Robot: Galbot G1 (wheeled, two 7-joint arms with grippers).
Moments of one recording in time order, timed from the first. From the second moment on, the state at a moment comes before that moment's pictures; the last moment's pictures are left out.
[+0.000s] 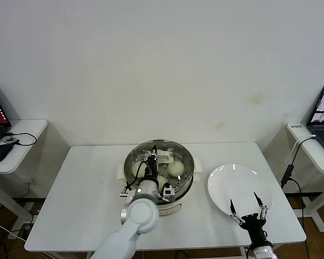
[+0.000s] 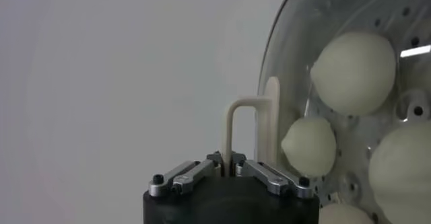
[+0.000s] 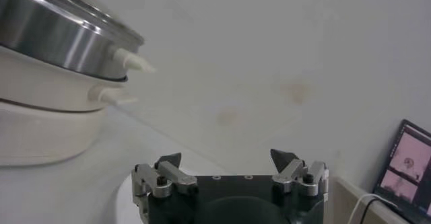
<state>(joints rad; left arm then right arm) 0.91 -1.37 0.07 -1.80 1.41 0.56 0.32 -1.61 1.40 0.70 1.83 -0.28 0.31 0.00</state>
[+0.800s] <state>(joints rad) 0.98 -1.35 0.04 -1.87 1.40 0.53 0.31 -1.62 1.41 0.69 1.83 -0.28 0.32 -0.01</state>
